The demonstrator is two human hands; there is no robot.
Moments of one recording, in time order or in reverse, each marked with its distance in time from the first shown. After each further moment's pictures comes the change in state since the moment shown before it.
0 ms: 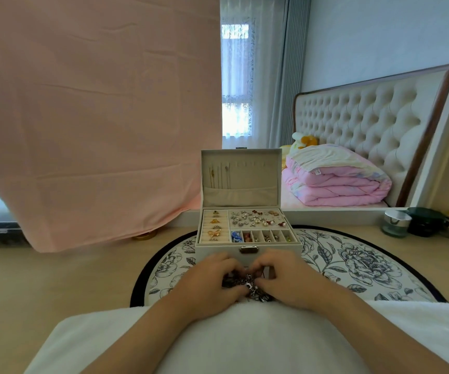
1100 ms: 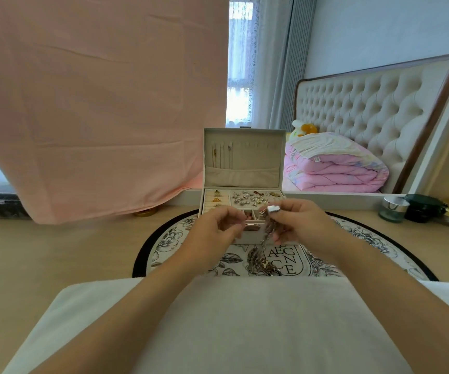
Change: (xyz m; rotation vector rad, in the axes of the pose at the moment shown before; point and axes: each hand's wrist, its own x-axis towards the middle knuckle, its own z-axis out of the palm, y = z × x) left_hand 0.009 0.021 -0.020 -0.669 0.236 -0.173; right_hand 0.005 -0.020 -0.037 0.849 0.112 0.178
